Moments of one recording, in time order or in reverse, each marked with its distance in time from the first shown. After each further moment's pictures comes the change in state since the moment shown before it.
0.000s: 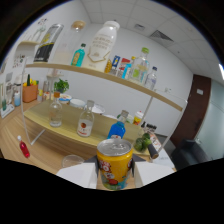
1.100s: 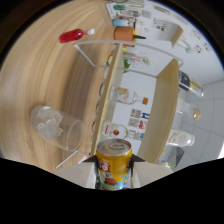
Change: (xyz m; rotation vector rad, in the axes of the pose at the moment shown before) arm -0.036 -0.034 -0.001 0.162 0.179 -1.486
